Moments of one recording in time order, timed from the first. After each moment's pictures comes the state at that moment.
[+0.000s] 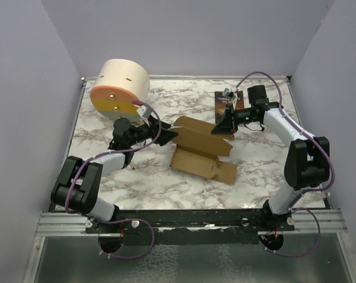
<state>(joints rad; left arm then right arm) -0.29 1.46 0.57 0.92 0.79 -0.46 0.15 1.70 1.27 -0.60 -1.25 -0.44</state>
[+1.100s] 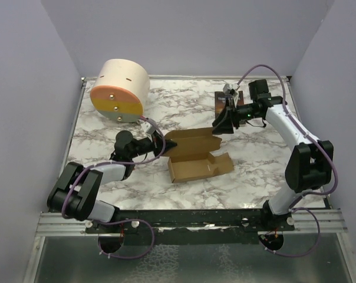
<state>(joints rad) -0.36 1.45 0.45 0.99 0.83 -0.33 0.18 1.69 1.38 -0.75 -1.25 -0.60</state>
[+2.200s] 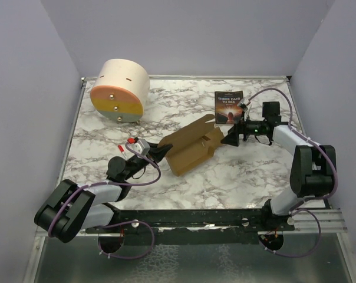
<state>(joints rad) -0.51 1.22 0.14 1.36 0.46 -0.18 0.01 1.58 0.94 -0.23 -1.05 -0.34</state>
